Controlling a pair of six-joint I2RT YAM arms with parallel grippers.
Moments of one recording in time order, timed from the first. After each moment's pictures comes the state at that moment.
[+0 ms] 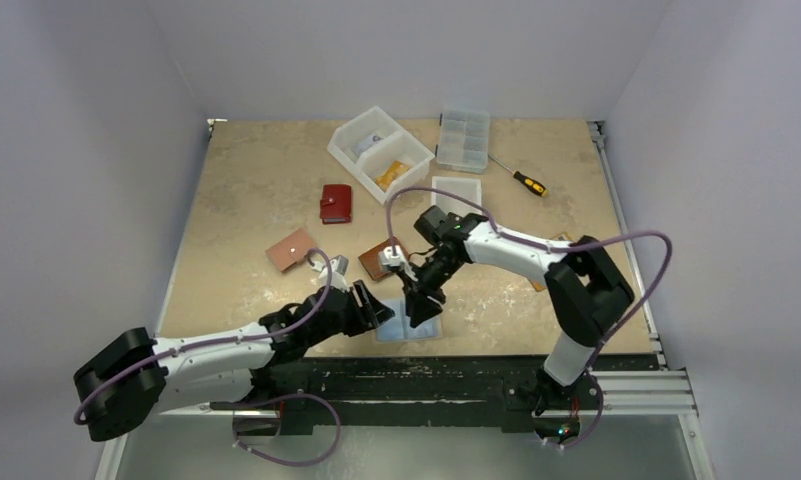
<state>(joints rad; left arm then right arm) -0.98 0.98 0.24 0.19 -0.16 -1.16 0.76 1.76 1.16 -0.78 -0.93 -0.79</state>
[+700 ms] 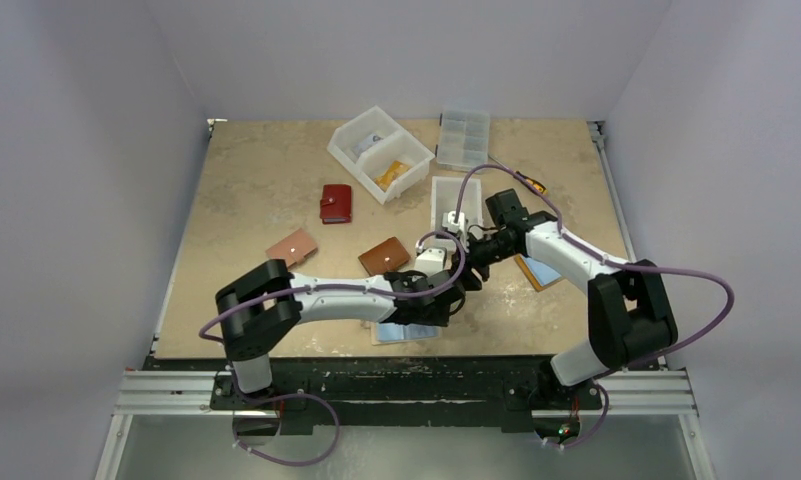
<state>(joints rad) -1.20 1.75 1.10 -0.38 -0.36 -0.96 0.36 1.51 0.93 -0.64 -0.86 -0.78</state>
